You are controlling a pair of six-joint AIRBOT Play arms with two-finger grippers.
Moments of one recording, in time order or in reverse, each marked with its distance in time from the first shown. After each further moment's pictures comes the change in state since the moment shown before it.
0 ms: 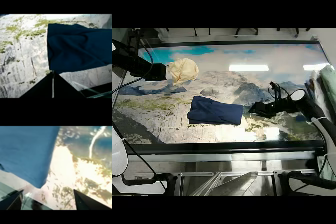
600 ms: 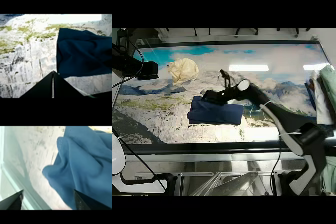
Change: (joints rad) left arm 0.090 0.000 0.000 -0.003 0.020 0.000; right arm 0.442 -0.419 0.632 0.212 -0.100 0.097
